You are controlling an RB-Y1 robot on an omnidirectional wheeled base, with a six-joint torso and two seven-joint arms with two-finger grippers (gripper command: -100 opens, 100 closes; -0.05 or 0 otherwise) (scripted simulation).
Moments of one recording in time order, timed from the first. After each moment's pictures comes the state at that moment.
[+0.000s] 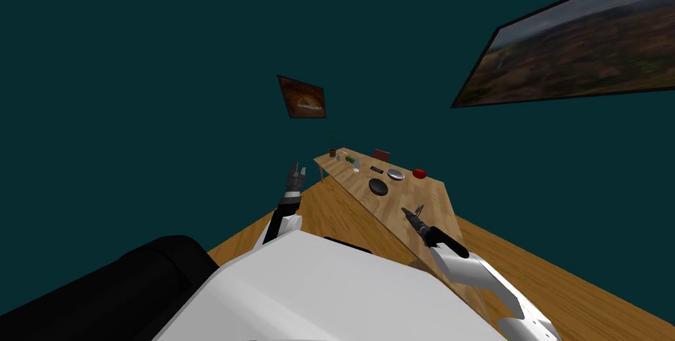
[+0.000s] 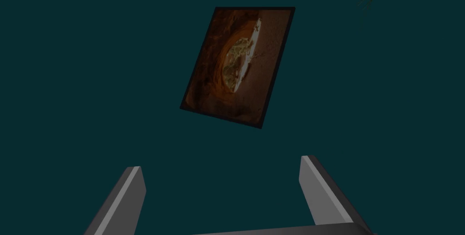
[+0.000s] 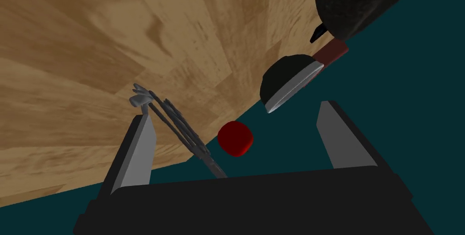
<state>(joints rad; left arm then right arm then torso) 0.52 0.00 0.04 -2.21 0.10 -0.42 -0.05 0.25 -0.59 0.08 -1.57 -0.33 0.46 0.40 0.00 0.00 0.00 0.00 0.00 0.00</state>
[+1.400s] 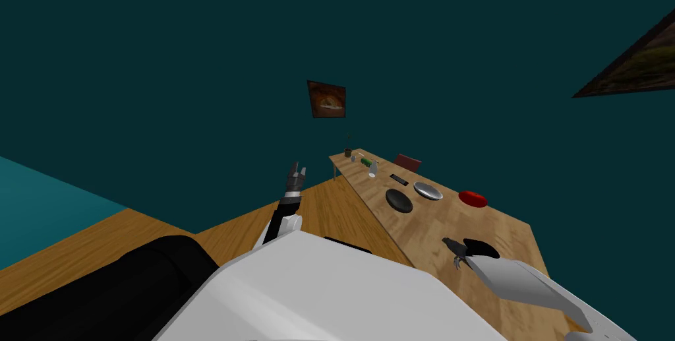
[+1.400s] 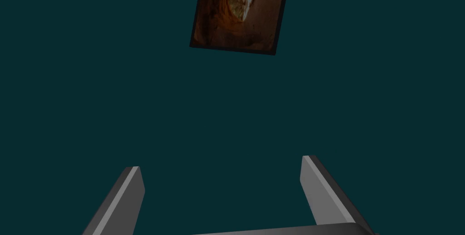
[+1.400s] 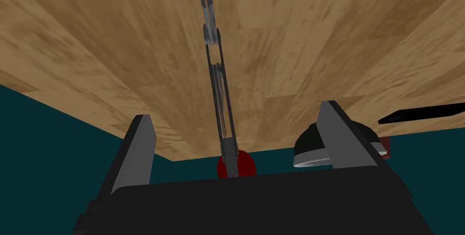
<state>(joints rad) 0.52 0.00 0.04 -2.21 0.10 -0.42 -0.05 0.20 -0.85 0.11 -1.36 -0.38 0.79 0.48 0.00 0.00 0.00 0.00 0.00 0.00</state>
